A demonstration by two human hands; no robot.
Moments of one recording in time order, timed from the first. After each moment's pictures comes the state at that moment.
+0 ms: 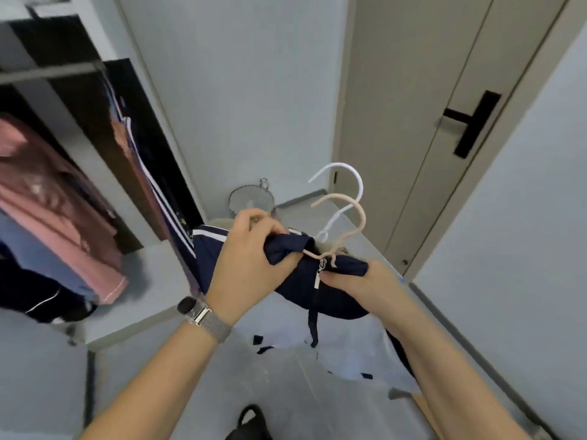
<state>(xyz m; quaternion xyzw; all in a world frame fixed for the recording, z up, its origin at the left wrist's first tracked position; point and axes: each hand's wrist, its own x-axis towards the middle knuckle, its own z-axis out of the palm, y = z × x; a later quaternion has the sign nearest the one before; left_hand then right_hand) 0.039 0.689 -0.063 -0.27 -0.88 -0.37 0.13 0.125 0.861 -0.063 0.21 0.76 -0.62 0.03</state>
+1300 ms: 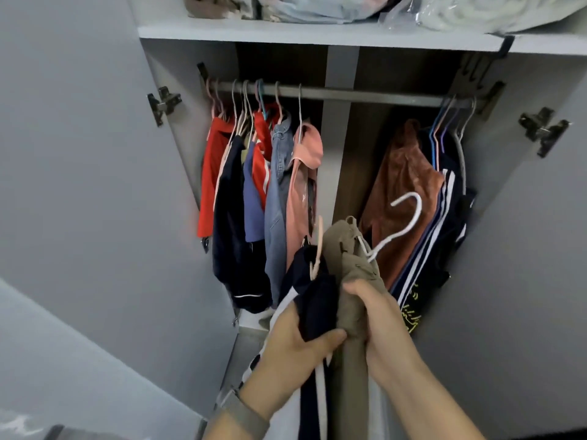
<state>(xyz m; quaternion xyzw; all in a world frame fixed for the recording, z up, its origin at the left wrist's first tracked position) -0.145 0.231 -0.107 0.09 -0.66 -0.75 0.02 -0.194 0.343 -0.069 0.11 0.57 -0.79 0.19</state>
